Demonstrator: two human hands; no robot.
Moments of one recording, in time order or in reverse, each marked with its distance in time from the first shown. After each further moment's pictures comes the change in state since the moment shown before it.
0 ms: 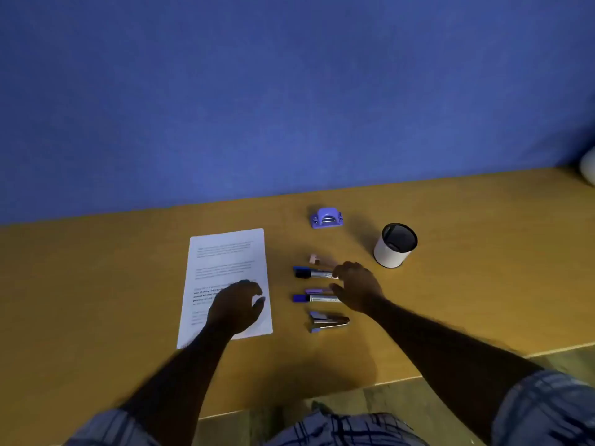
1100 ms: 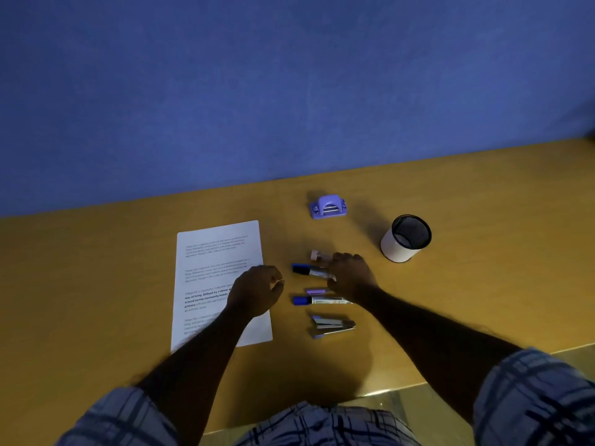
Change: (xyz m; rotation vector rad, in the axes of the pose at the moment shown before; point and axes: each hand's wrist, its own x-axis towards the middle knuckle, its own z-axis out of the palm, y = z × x) left_hand 0.073 0.020 0.022 -0.155 -0.144 0.056; right_hand 0.053 0.007 0.025 -0.208 -0.045 -0.135
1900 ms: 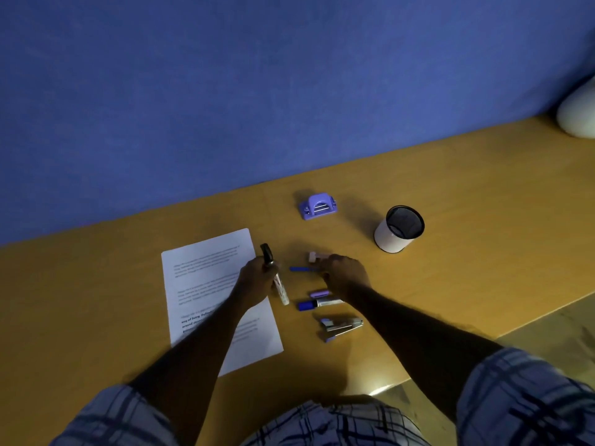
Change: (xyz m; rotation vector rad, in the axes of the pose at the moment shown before) left_hand 0.046 -0.018 -0.010 -0.614 -0.149 -0.301; right_hand 0.008 -0.031 -0.003 0.092 -0.054 0.278
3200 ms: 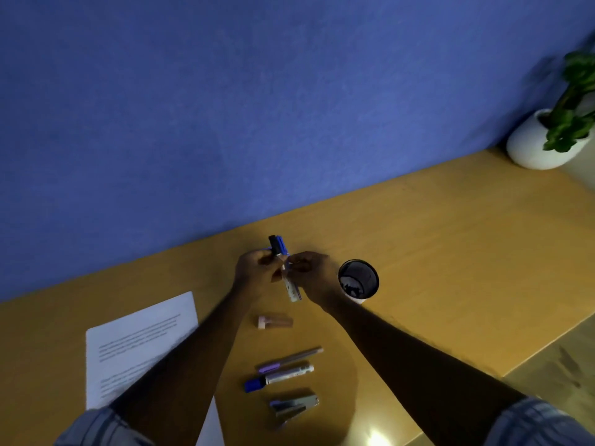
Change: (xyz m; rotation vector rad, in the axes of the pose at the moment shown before) left_hand 0.089 0.150 0.070 -0.322 0.065 0.112; right_hand 0.071 0.064 -0.078 1.203 0.206 0.278
